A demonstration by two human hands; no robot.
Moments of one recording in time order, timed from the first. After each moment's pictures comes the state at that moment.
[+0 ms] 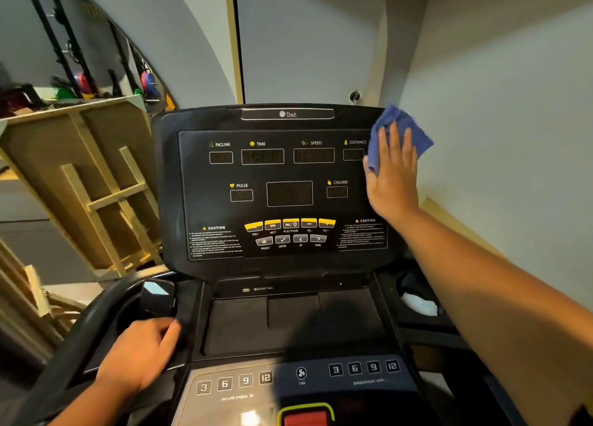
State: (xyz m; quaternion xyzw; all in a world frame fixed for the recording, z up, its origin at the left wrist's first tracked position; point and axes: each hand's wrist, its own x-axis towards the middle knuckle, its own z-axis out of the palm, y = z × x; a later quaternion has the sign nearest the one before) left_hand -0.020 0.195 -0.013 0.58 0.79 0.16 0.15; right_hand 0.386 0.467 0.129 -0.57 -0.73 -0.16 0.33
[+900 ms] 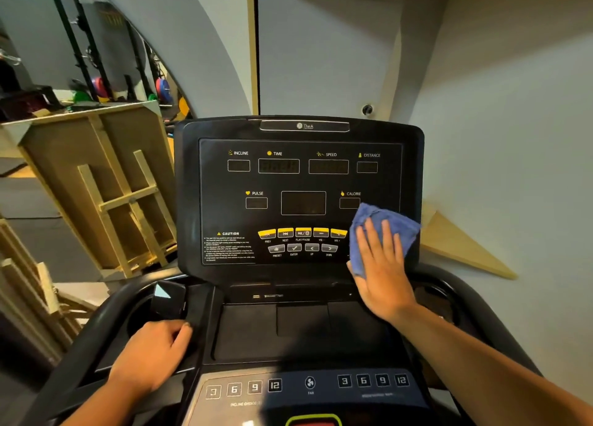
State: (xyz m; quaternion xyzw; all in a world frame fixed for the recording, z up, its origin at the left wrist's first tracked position) left_hand -0.023 0.198 -0.016 0.58 0.78 0.17 0.14; right_hand 0.382 0.378 0.014 -0.52 -0.82 -0.20 0.15
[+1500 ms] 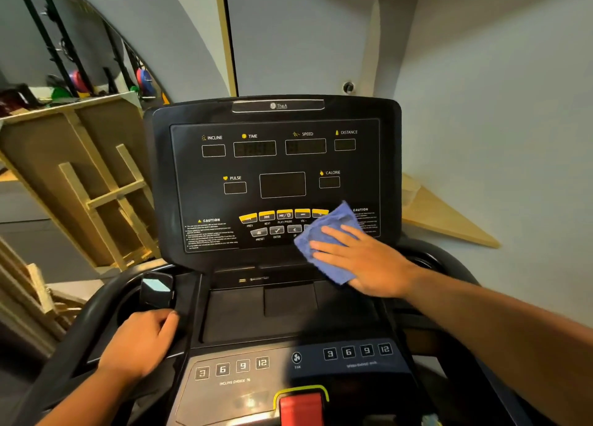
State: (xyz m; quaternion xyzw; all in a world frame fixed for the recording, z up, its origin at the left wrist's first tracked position) left_hand -0.017 0.195 -0.013 0.59 0.78 0.16 0.12; right_hand 0.403 0.372 0.043 -0.26 -0.96 -0.14 -0.01
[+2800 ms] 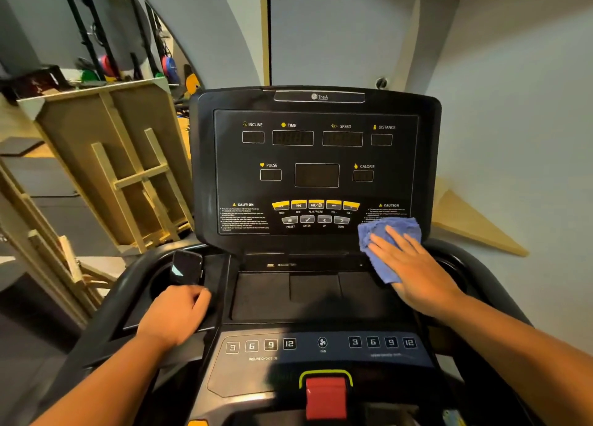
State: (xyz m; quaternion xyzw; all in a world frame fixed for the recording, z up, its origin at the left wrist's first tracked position) left_hand -0.019 0.194 -0.009 0.59 0.78 0.16 0.14; right_hand 0.432 0.339 0.019 -0.42 -0.90 -0.07 0.06
